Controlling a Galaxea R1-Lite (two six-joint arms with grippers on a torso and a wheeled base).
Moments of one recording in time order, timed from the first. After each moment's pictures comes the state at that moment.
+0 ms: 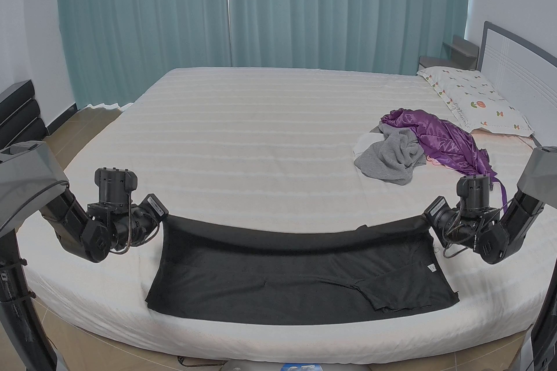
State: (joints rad) left arm -0.10 2.10 -0.74 -0.77 0.00 -0.85; right arm 0.12 2.13 -0.63 -0.93 -0.04 1.00
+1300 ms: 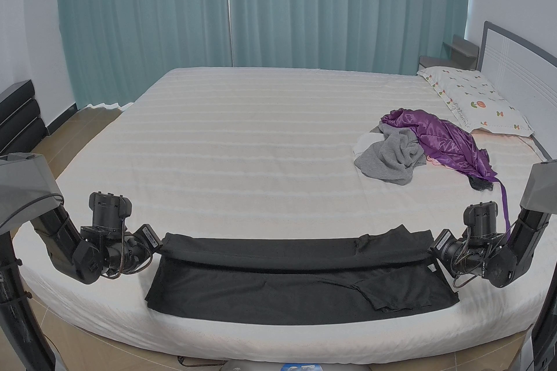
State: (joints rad) left arm -0.09 2.07 -0.56 -0.77 0.00 -0.78; right arm 0.10 2.13 -0.41 -0.99 -0.02 0.90
